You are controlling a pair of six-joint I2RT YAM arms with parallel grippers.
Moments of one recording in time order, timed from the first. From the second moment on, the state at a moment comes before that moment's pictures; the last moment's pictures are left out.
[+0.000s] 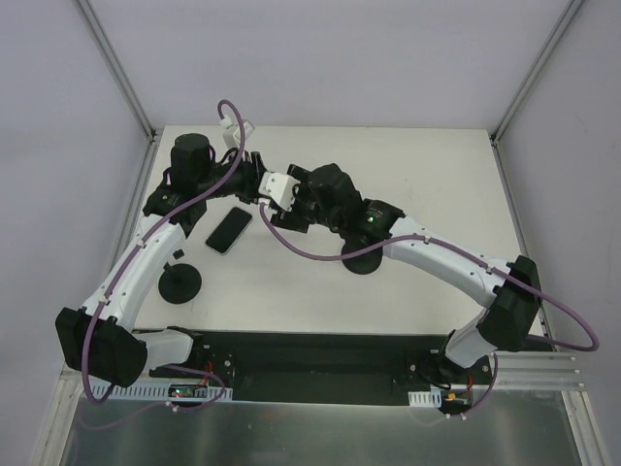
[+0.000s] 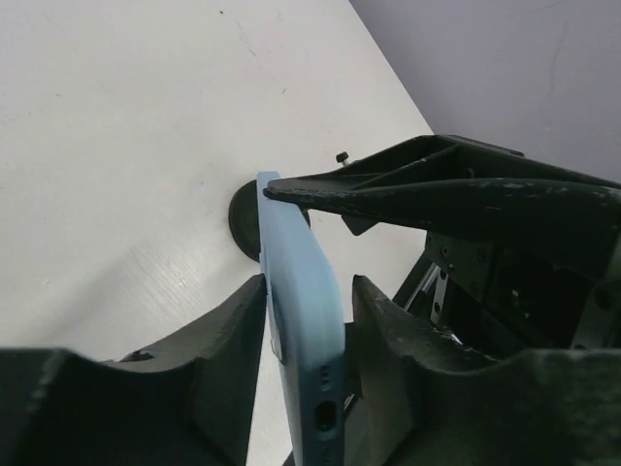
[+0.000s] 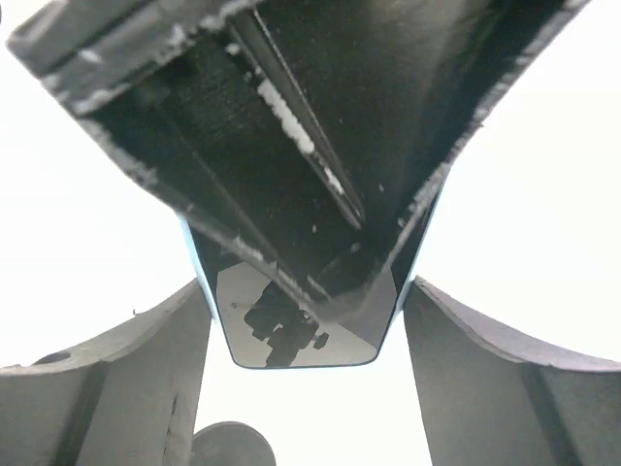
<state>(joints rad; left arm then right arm) -0.29 1.24 1.19 -0.31 0.77 -0.45 0.99 1.57 1.44 -0.28 0.07 -0.61</state>
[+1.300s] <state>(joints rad) -0.22 0.77 0.80 0.00 0.16 -0.26 0.86 1.84 1.47 0.19 -0.30 1.39</state>
